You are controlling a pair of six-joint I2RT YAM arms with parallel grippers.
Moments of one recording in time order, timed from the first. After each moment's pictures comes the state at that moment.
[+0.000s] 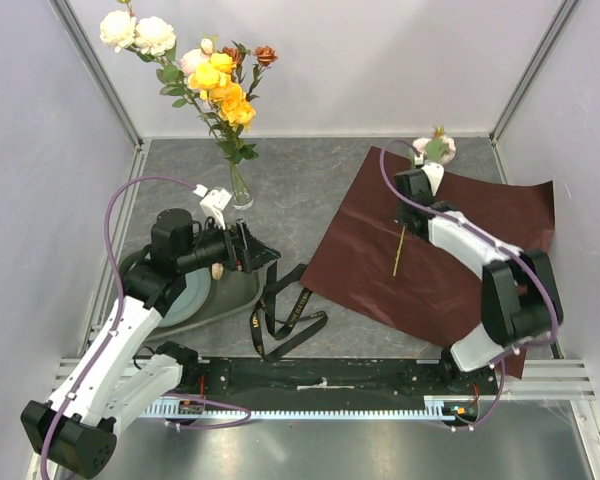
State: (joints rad) left arm -0.37 0.81 0.79 -0.34 0.58 -0.47; right arm 0.30 1.64 1.03 -0.26 0.45 0.51
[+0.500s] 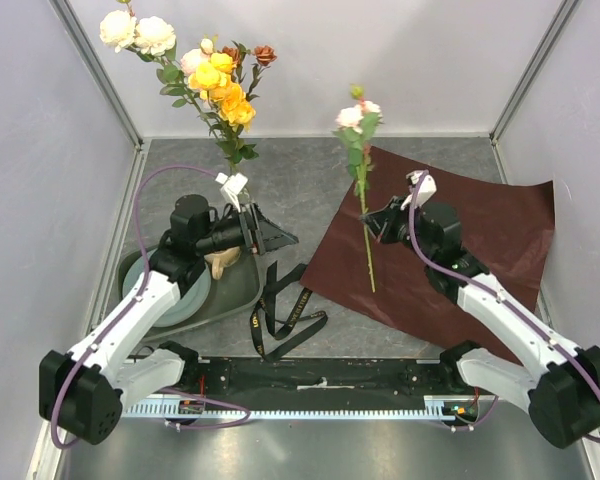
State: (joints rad) left arm -0.38 1.01 0.77 -0.01 0.74 -0.70; right arm 0.40 1.06 0.69 0.11 -0.12 0.49
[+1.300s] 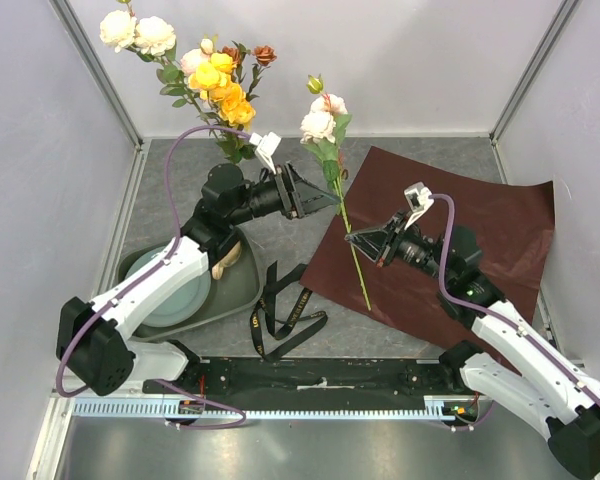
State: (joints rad) left arm -0.61 1.29 1.03 0.29 0.58 -0.90; right arm 0.53 0.82 0.62 0.21 -0.42 0.55
